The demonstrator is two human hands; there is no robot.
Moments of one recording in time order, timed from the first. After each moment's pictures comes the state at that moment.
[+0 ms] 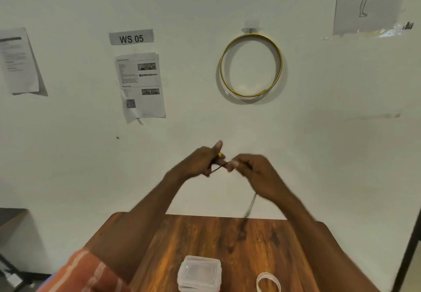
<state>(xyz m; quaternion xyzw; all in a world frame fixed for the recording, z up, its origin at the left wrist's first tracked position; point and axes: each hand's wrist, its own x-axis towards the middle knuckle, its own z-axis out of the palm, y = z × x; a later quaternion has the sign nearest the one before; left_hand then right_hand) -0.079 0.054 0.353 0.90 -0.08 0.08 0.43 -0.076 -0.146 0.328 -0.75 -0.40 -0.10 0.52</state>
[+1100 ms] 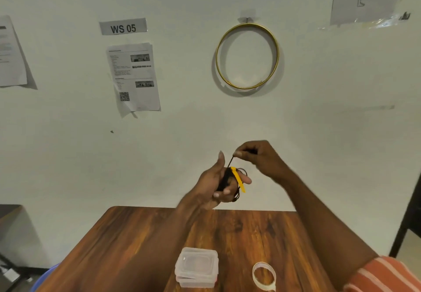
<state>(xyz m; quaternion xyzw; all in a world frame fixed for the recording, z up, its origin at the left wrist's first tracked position) -0.095 0.007 0.283 0.59 -0.19 -0.15 0.77 -0.027 -0.161 0.326 -0.76 -0.35 -0.05 0.55</state>
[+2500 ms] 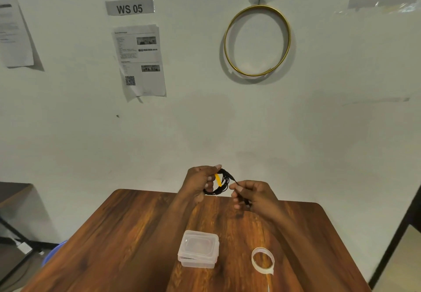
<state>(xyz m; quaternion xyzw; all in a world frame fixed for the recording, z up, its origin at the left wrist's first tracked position) -0.095 0.038 0.238 0.60 0.12 0.09 0.78 -0.094 -0.148 0.226 -0.69 -0.16 0.16 0.68</state>
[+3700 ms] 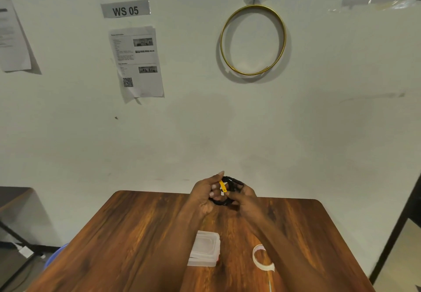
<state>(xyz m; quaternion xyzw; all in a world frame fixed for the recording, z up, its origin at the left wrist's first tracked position) -0.099 0.017 0.210 0.42 0.09 -0.03 0.90 -0.084 -0.114 0.184 -0.60 -0.12 0.15 0.78</state>
